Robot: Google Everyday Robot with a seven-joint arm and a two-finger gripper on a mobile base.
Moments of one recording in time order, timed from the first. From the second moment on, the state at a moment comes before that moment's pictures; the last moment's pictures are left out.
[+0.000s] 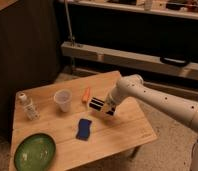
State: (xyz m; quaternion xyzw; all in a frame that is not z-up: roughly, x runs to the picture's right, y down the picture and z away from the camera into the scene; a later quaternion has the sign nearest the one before) arm 0.025 0.088 0.830 -0.30 -0.16 0.22 0.91
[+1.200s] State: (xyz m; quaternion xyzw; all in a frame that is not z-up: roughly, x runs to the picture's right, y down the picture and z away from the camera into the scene) arm -0.040 0.160 0.811 -0.39 -0.20 0.11 0.89
